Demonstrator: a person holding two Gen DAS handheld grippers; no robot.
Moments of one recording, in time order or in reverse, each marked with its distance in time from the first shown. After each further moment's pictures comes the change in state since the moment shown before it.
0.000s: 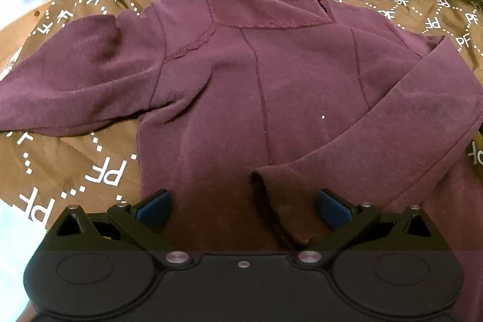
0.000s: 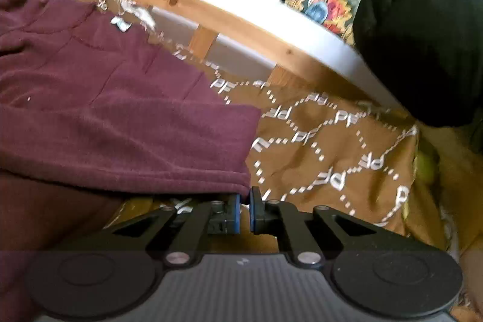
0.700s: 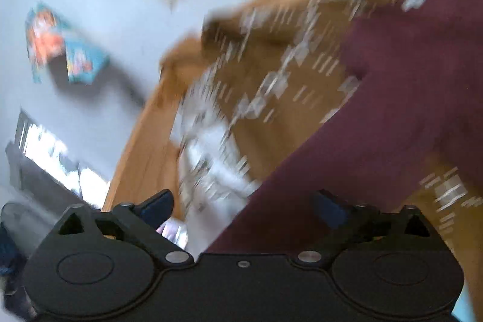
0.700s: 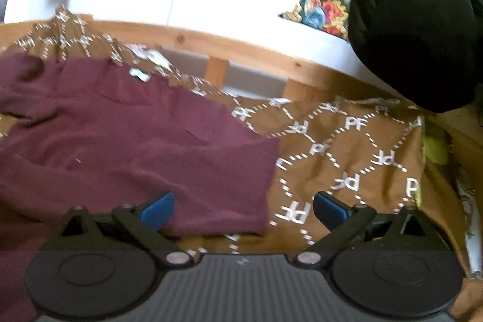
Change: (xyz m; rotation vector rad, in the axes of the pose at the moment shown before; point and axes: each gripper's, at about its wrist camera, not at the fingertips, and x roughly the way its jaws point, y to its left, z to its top) left arm -0.027 0.233 0.098 0.449 0.005 0.347; right arm -0.052 -0.012 0.028 0.127 -0.086 0.154
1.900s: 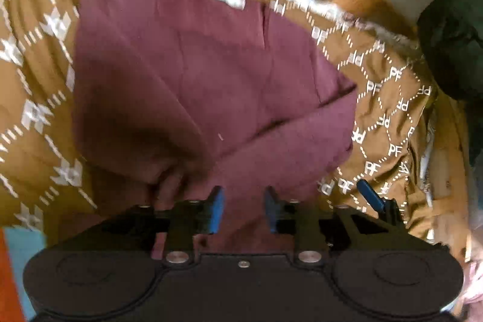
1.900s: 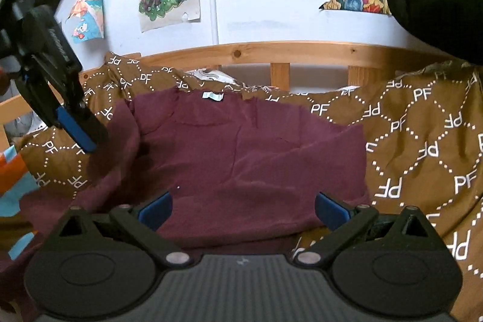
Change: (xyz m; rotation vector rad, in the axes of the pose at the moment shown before) left arm -0.080 -0.126 0.108 -0.585 0.301 -0.922; right arm -0.020 0.022 0.007 0.236 0.020 0.300
